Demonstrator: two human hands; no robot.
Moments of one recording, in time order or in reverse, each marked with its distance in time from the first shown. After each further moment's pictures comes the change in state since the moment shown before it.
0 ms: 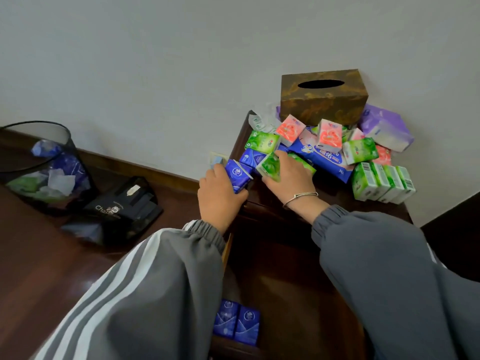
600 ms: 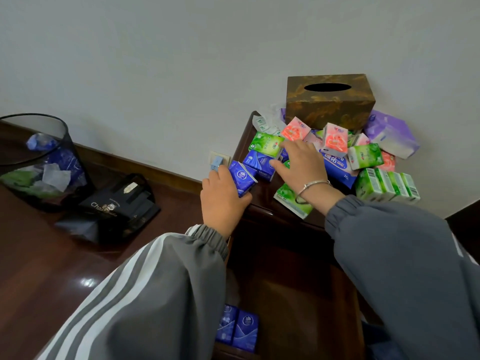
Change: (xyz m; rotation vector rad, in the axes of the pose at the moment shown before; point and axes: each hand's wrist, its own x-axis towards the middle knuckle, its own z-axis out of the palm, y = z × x) left_hand 0.001 -0.006 0.004 0.007 0.023 0.038; right_hand 0.025 -0.001 -0.022 -0.155 0.071 -0.105
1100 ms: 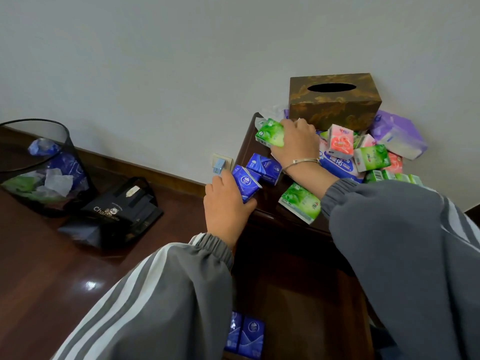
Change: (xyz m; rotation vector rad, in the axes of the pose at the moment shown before) left_hand 0.002 -0.004 0.002 0.012 -0.016 0.009; right_hand 0.049 -0.019 0.002 -0.048 0.056 0.131
